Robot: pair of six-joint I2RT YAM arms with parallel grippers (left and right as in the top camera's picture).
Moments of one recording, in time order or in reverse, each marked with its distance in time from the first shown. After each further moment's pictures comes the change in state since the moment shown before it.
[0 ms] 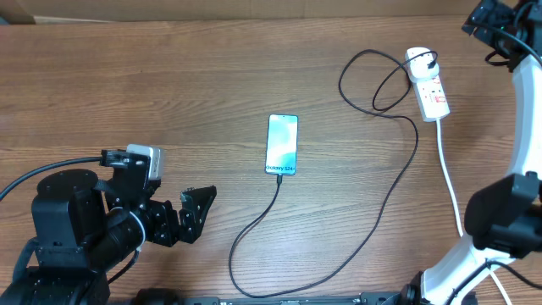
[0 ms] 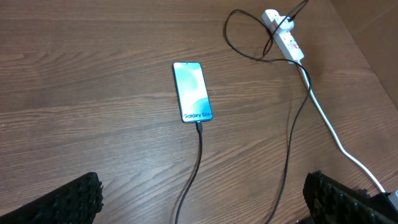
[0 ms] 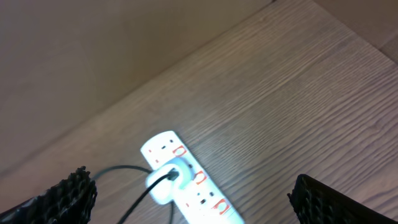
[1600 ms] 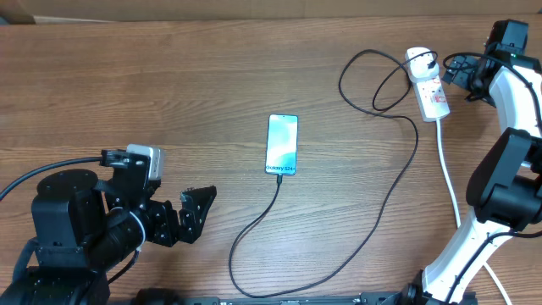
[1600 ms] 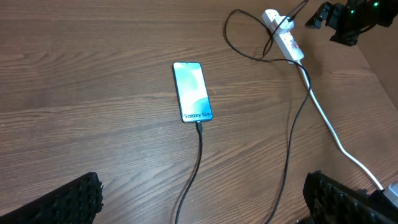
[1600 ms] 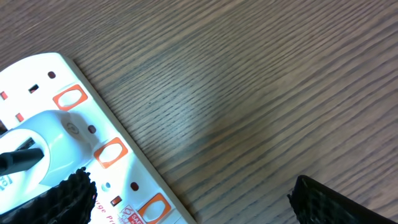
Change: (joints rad) left arm 0.000 0.000 0.000 0.000 0.000 0.000; right arm -0.058 0.204 -0.215 0.131 -0.004 -0.087
